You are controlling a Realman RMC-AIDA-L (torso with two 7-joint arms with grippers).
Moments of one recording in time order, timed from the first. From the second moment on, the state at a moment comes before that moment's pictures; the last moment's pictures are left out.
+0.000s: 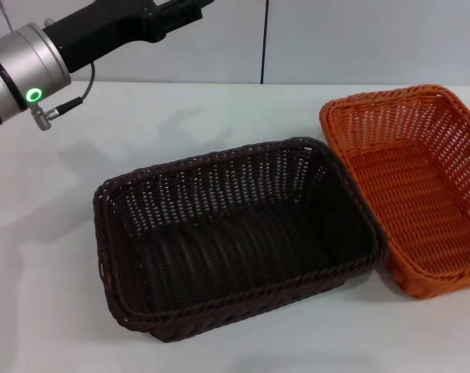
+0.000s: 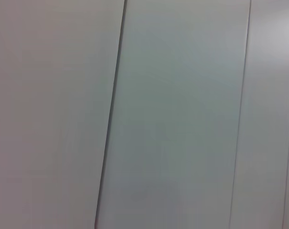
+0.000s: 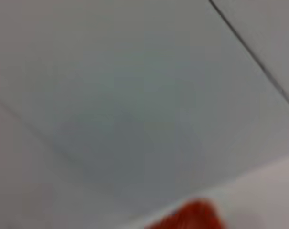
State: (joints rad) left arm -0.57 -2.06 -2.10 -0.79 1.26 -1.10 1.77; right arm 0.33 1.82 -0.32 -0.90 -1.92 -1.58 2.24
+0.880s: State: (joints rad) left arm -0.60 -2.06 -2.09 -0.76 1.27 -1.08 1.78; right arm 0.55 1.66 -0.24 -0.72 -2.44 -2.02 2.62
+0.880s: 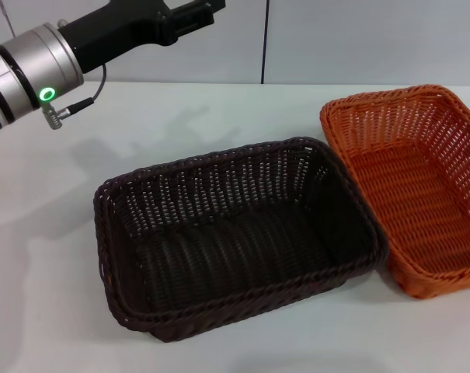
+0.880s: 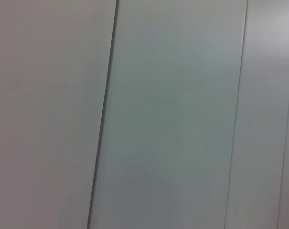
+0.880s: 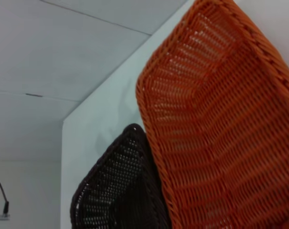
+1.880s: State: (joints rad) left arm -0.64 -2.06 -2.09 -0.74 1.32 -1.08 1.79; right arm 0.54 1.70 -0.28 -0.67 -2.58 -1.89 2.60
